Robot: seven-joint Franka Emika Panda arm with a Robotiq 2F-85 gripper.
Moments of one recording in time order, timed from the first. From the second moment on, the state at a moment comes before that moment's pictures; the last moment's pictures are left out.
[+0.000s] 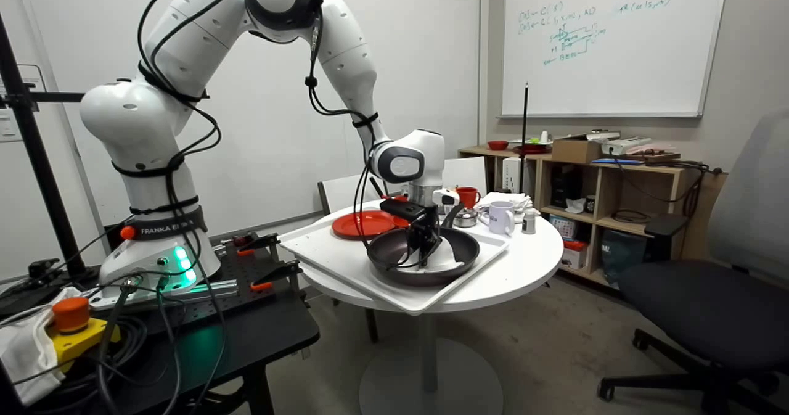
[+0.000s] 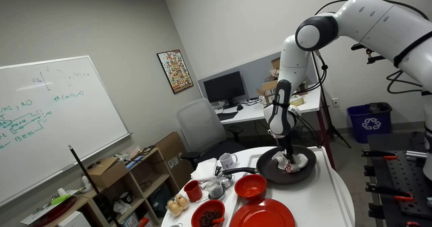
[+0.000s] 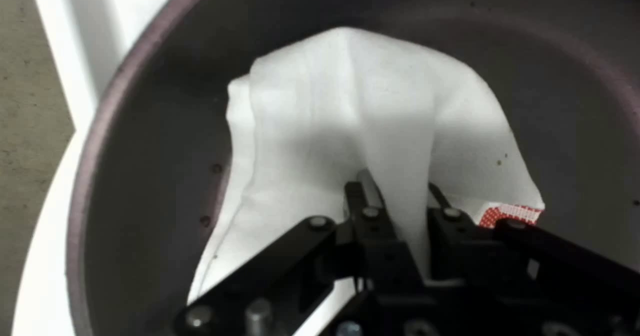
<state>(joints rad) -0.26 0.70 -0.02 -2.05 -0.03 2.67 -0.35</state>
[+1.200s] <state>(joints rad) -0.29 0.71 0.17 -2.10 -0.03 2.76 -0.45</state>
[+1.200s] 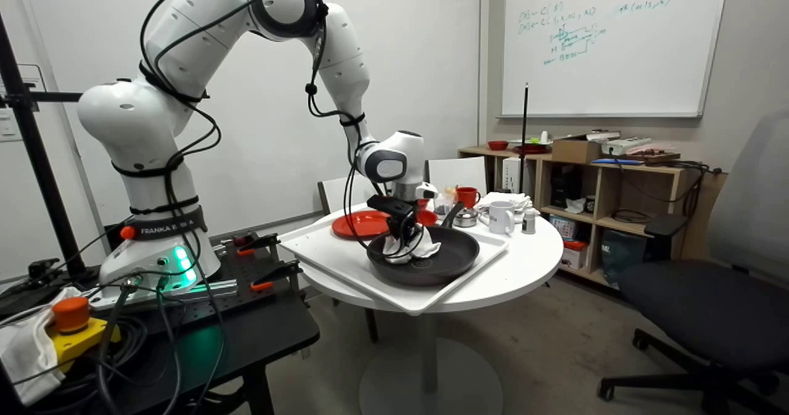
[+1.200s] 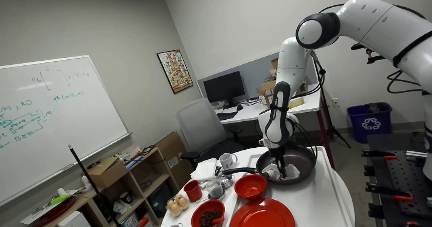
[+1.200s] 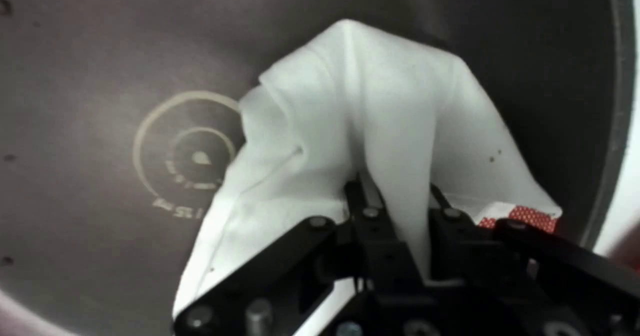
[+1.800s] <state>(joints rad) -0.31 0.64 0.22 -2.26 -0.03 2.77 -0.57</state>
